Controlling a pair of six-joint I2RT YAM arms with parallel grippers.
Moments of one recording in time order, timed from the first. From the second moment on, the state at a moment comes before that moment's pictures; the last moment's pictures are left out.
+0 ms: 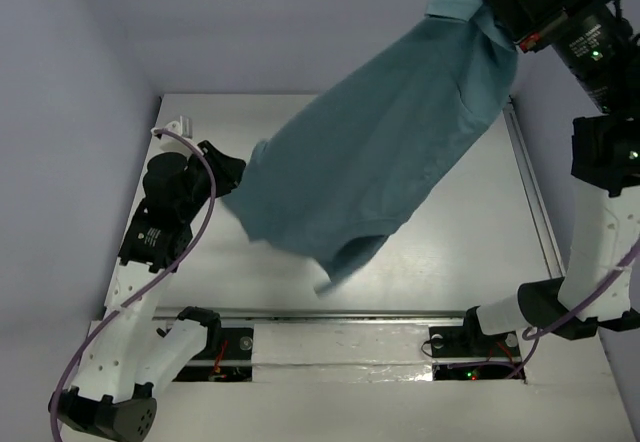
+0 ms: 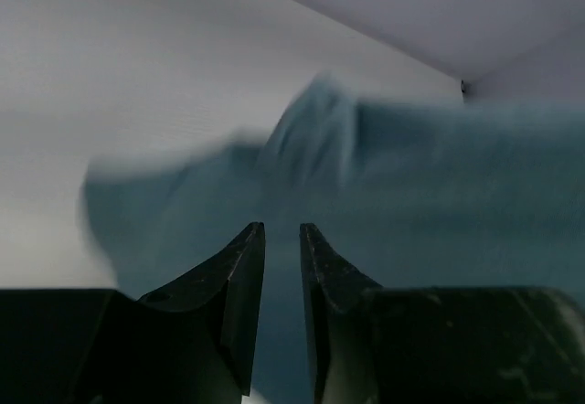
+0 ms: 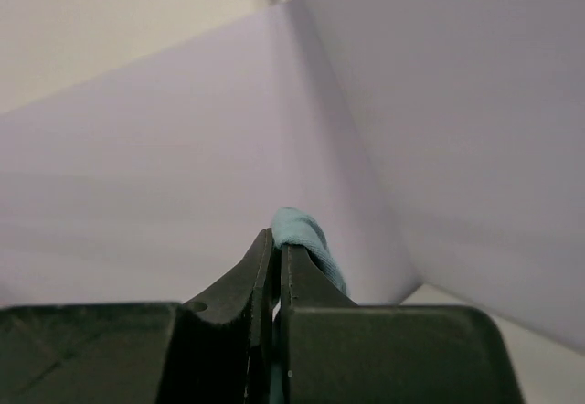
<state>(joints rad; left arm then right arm) -0.25 0.82 1.01 -0.46 0.04 -0.61 0.14 1.45 2.40 -0.28 -0.54 0.85</state>
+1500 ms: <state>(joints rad) -1.50 1.80 1.30 -0.29 0.02 -0.48 -0.09 1.21 1.34 -0.50 -0.12 0.55</state>
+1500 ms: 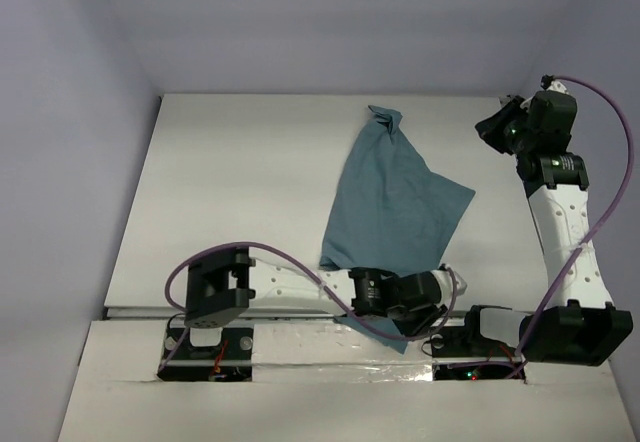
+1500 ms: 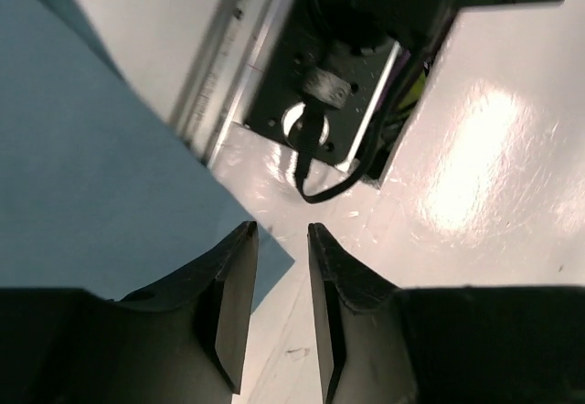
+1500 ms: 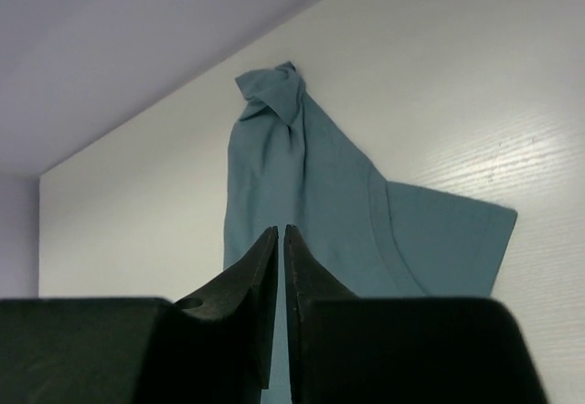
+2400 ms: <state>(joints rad) -1.57 1.97 1.31 -0.32 -0.17 -0.50 -0.10 1.13 1.28 -0.54 -0.32 0.55</state>
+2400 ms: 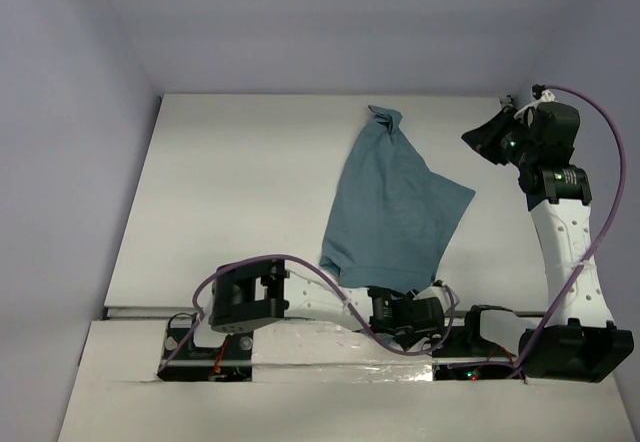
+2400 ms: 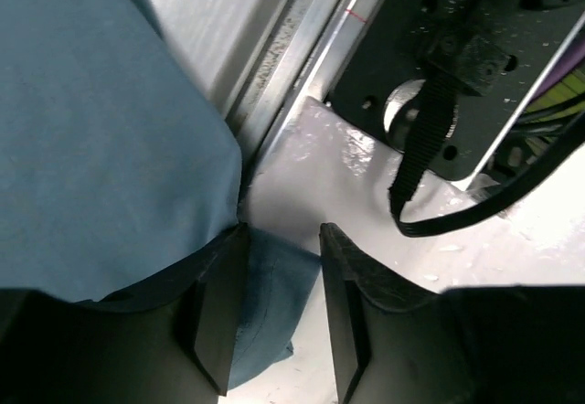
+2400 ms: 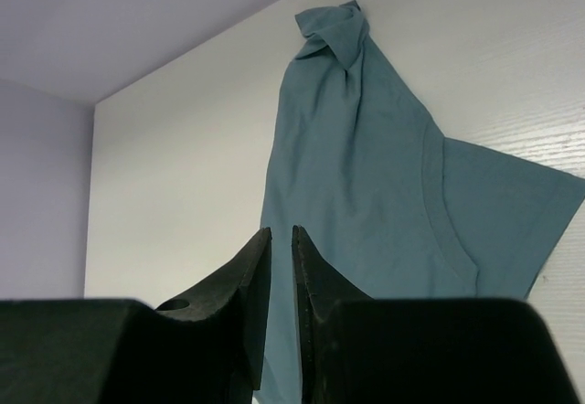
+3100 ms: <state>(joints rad) -1.49 1.60 1.26 -0.52 -0.37 -0.50 -0.10 1.14 1.08 -0.51 -0.32 0.56</state>
